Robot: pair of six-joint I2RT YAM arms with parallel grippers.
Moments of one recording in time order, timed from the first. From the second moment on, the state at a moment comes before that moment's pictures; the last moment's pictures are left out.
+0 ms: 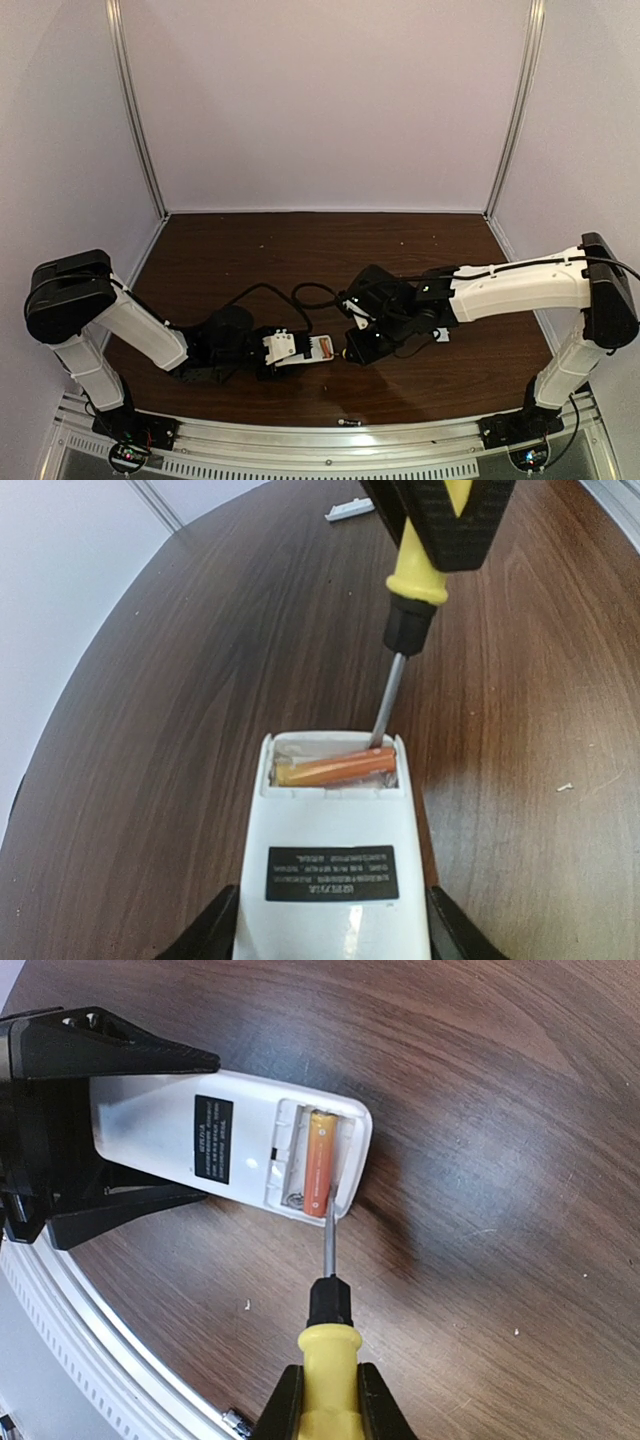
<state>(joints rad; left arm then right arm) -1.02 1.69 0.43 0.74 0.09 0.53 1.10 1.65 1.09 -0.53 -0.05 0.62</state>
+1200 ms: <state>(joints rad) -1.02 1.69 0.44 0.75 0.09 0.53 1.08 1.61 1.04 -0.42 -0.01 0.50</state>
